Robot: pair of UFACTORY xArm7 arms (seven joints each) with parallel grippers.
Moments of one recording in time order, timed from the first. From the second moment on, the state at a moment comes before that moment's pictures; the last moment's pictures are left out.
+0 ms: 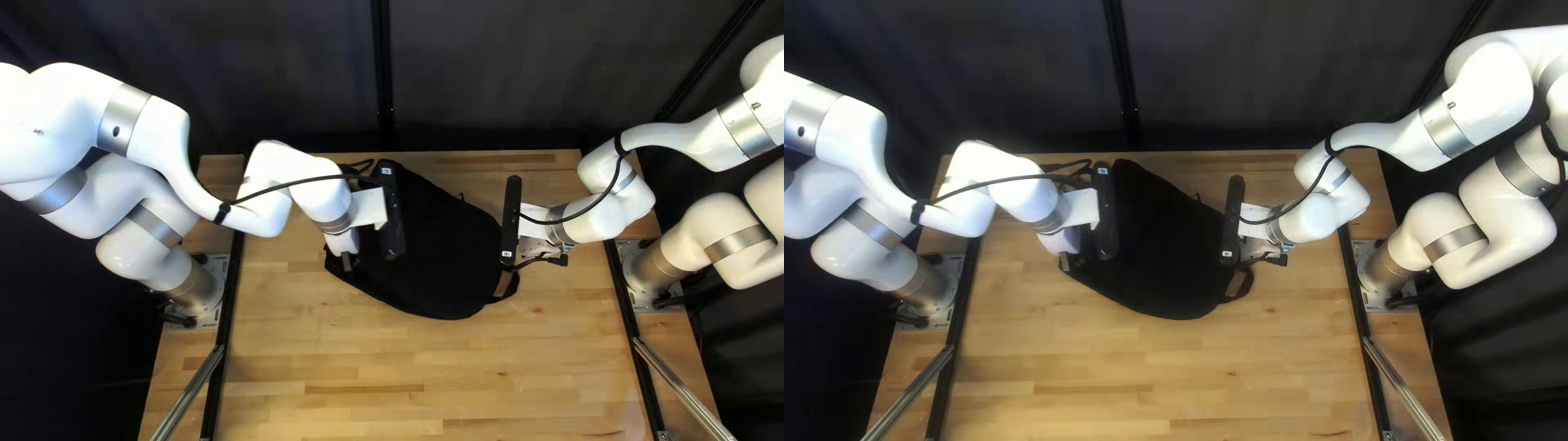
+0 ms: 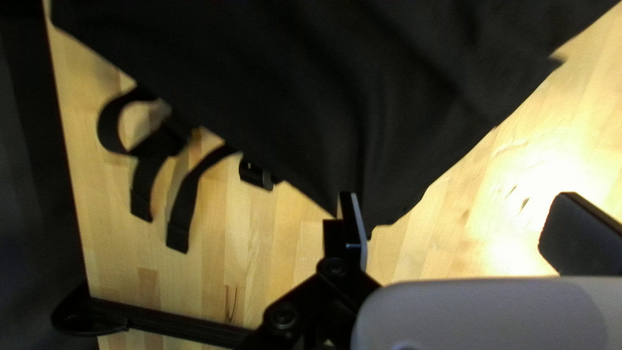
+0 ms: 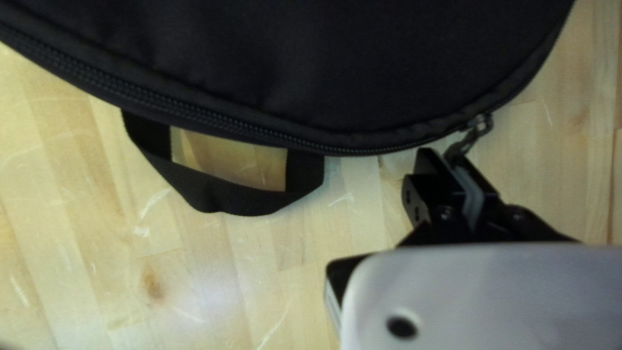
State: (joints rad) left arm -0.62 -0.40 0.61 0.63 0.42 0.97 -0.38; right arm 0.32 -0.39 -0.49 0.28 -1.08 0.51 0.85
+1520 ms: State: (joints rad) left arm -0.60 -0.36 0.55 0.39 0.47 0.73 -0.67; right arm 0.34 -0.42 -0.46 0.26 -1.06 0.54 0.86
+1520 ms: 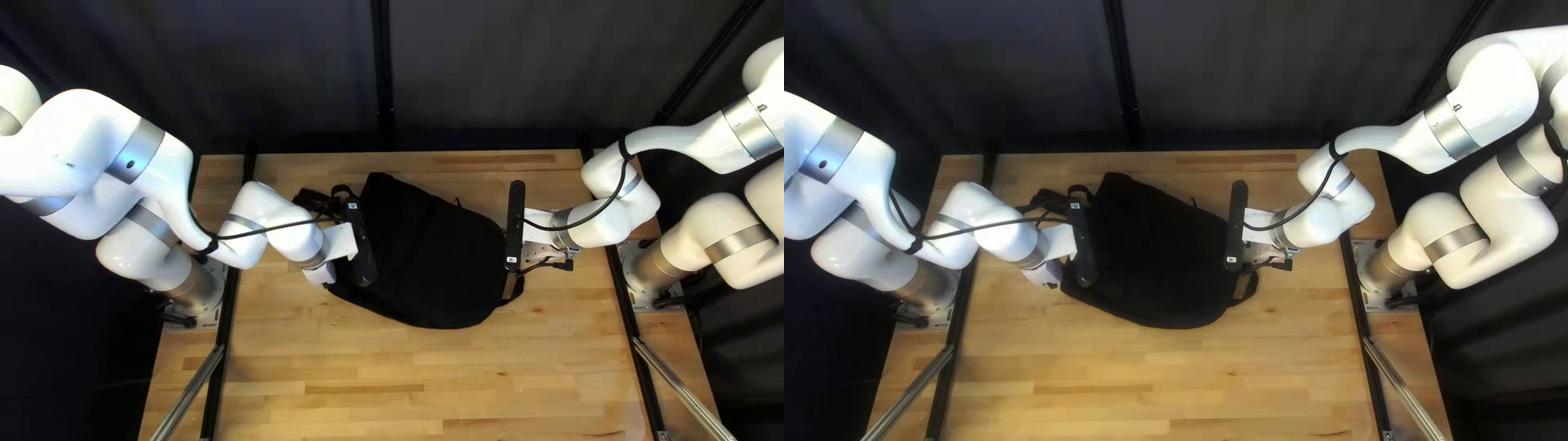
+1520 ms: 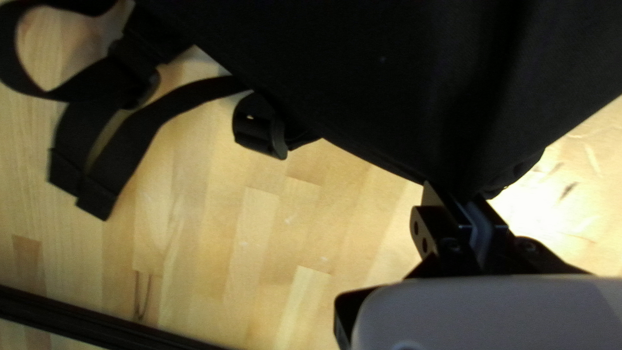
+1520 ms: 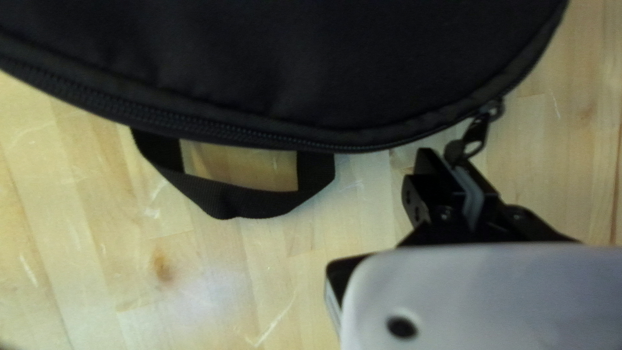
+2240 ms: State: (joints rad) left arm -0.63 -0.32 0.52 0.44 0.43 0.76 -0.72; right arm 0.55 -0.35 -0.26 0.33 -0.82 0.70 1.04
